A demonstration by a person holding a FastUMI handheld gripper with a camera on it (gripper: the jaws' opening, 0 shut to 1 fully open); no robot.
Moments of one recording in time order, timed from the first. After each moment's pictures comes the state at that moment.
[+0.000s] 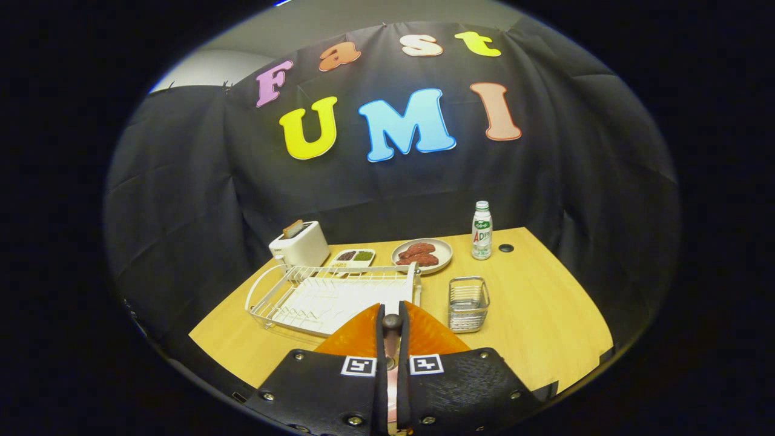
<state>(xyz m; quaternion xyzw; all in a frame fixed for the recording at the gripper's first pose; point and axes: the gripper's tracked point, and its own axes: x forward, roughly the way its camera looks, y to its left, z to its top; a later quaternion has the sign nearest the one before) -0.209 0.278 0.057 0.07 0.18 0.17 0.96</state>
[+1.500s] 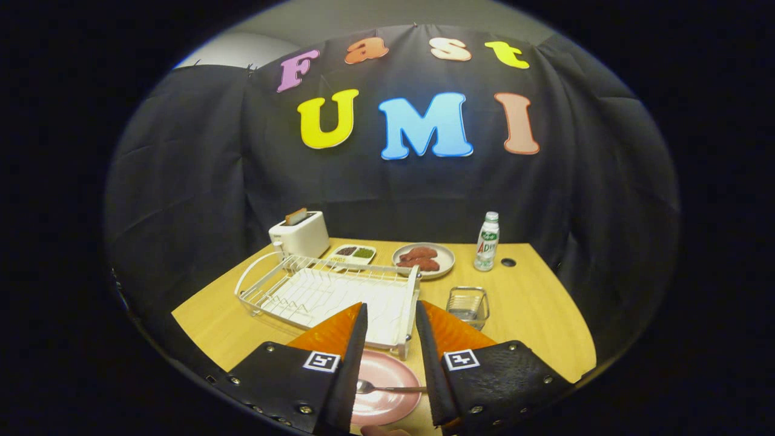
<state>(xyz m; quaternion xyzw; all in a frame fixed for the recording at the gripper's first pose) -0.188 0.257 0.088 0.00 0.13 0.16 0.98</state>
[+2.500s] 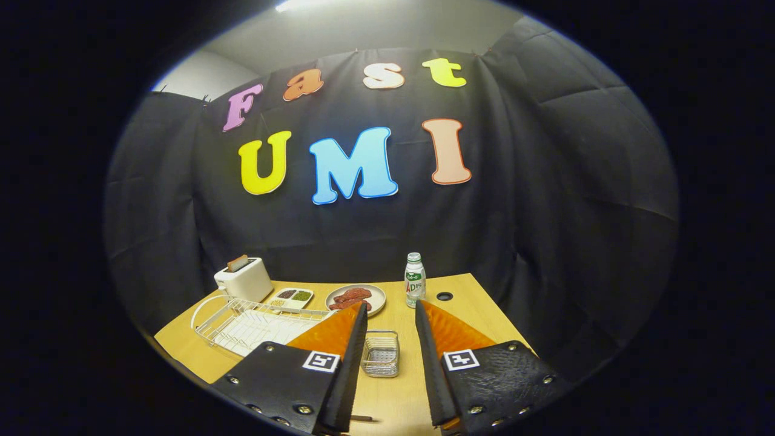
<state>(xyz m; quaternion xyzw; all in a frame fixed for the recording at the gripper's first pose) -0.123 0.099 0.113 0.06 0.07 0.07 0.99</state>
